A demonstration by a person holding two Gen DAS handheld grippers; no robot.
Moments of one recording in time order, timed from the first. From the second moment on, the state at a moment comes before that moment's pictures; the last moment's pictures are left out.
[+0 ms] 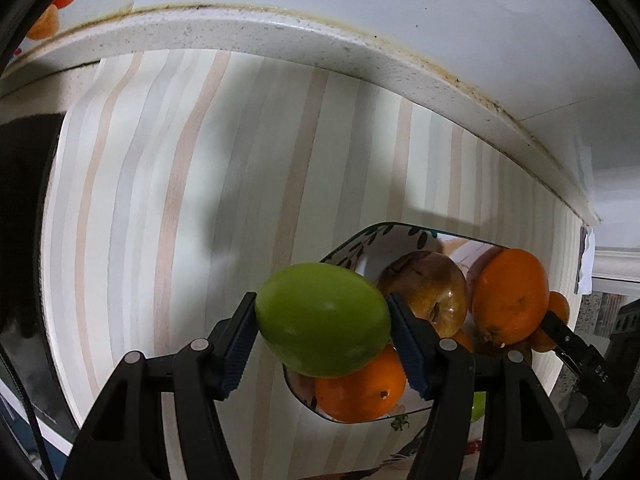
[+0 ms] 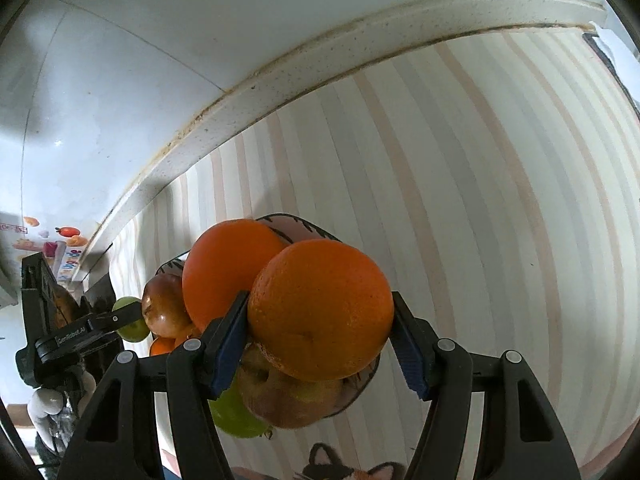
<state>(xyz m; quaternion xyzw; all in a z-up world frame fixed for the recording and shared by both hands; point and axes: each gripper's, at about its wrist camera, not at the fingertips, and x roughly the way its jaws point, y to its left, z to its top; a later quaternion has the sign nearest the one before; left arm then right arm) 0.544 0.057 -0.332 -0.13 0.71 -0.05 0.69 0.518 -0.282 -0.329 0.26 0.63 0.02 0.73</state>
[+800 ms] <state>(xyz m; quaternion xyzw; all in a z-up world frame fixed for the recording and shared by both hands) 0.549 0.059 -0.313 -0.14 0.70 -0.05 0.70 0.532 -0.284 -0.324 0.24 0.64 0.02 0.73</state>
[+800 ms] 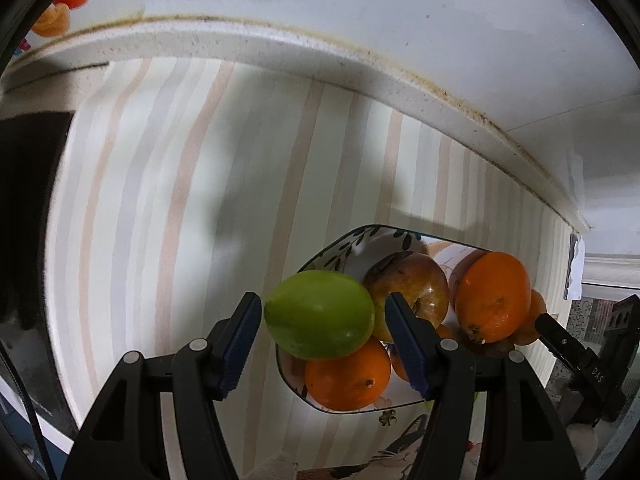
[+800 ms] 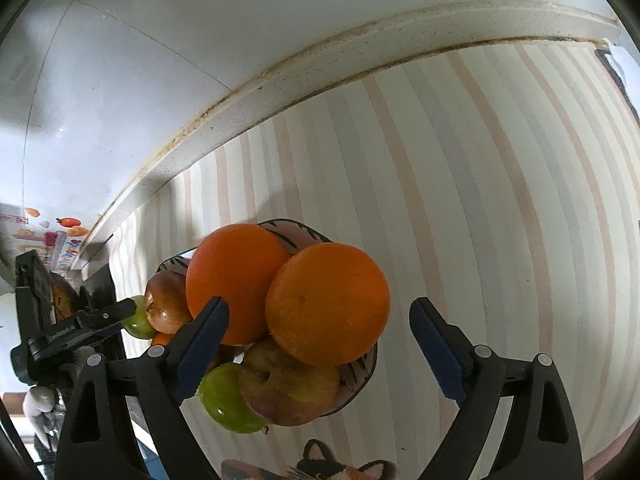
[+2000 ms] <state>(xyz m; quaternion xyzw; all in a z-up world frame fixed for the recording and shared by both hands) 0.339 0.012 -0.130 0.00 0.54 -0.04 0.84 0.333 -0.180 -0.106 0.06 0.50 -0.02 0.86</state>
